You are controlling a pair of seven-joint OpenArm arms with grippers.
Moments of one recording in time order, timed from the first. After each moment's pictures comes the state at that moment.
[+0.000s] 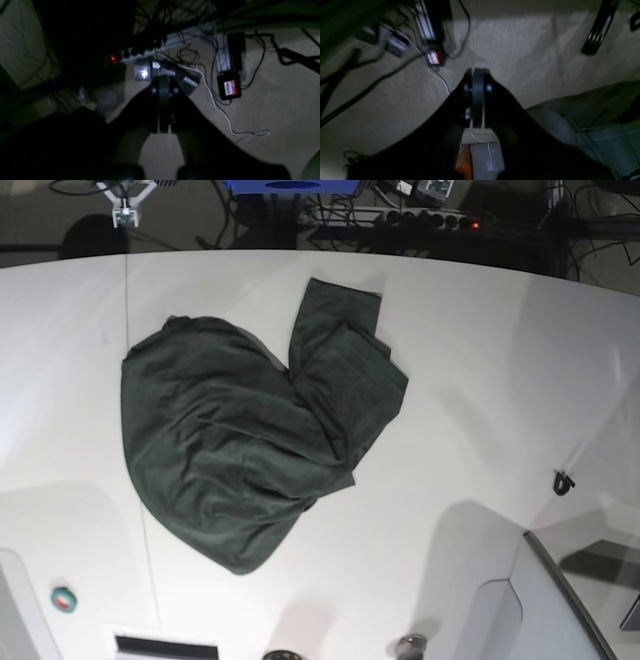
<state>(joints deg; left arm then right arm) 42.3 -10.9 1.3 63.8 7.4 -1.6 -1.1 -41.8 1.0 7.4 84.4 -2.1 -0.3 -39.4</state>
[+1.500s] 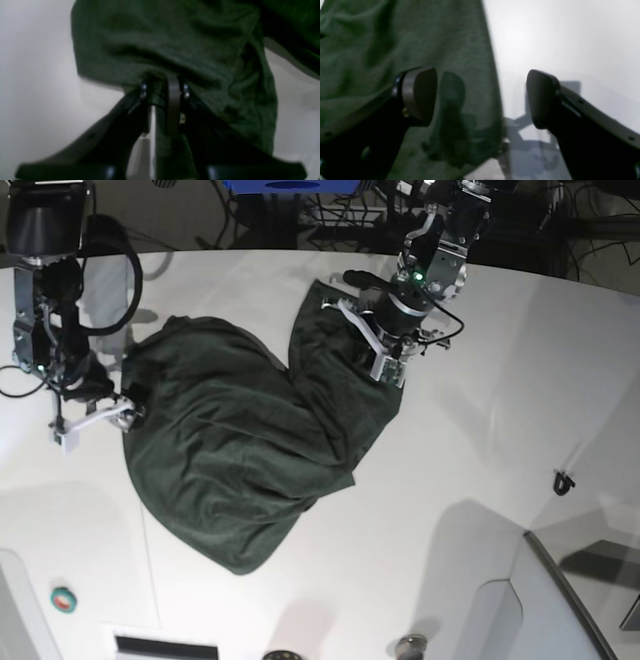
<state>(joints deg) 14.1 -10.0 16.0 76.4 -7.0 -1.6 15.7 -1.3 13.0 7.6 70.2 34.3 -0.3 -38.0</state>
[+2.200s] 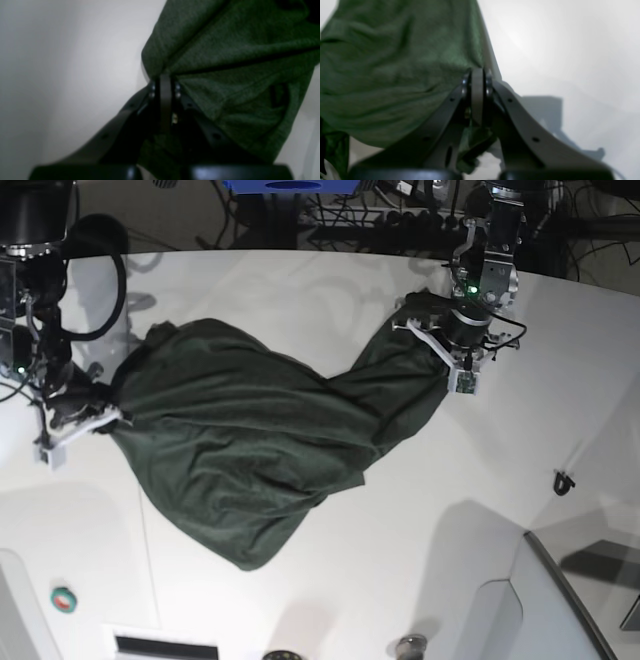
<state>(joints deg) 14.5 -11.5 0.9 77.4 -2.7 -1.6 19.0 -3.6 15.9 7.4 82.9 34.3 -0.4 -43.2</state>
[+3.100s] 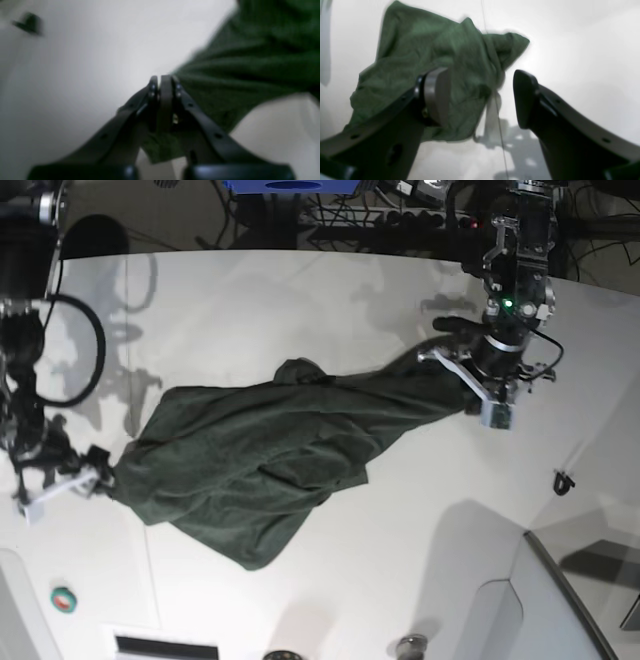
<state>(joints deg) 16.5 -13.7 -4.3 96.0 -3.0 -1.7 27.2 5.3 16.3 11.6 81.3 34.2 -0.3 -51.0</state>
